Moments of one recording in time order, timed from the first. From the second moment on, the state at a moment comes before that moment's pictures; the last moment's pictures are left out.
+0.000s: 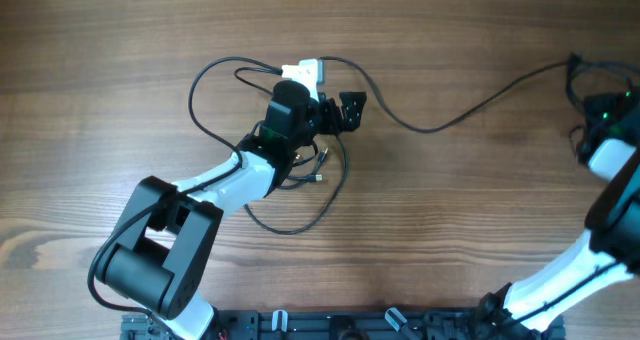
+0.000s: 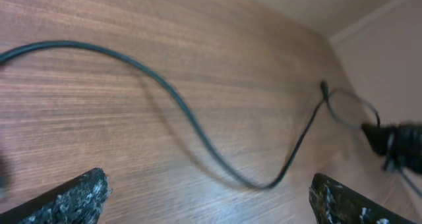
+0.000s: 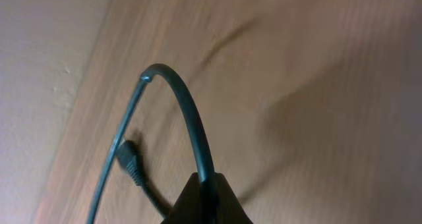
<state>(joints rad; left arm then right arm) -0.49 1.78 0.86 0.45 0.22 -0.59 -0.60 2.06 1.05 0.42 -0.02 0.84</state>
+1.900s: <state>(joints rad) -0.60 1.78 0.86 0.16 -0.04 -0.56 -0.52 2.38 1.85 -0.53 -0.42 0.30</state>
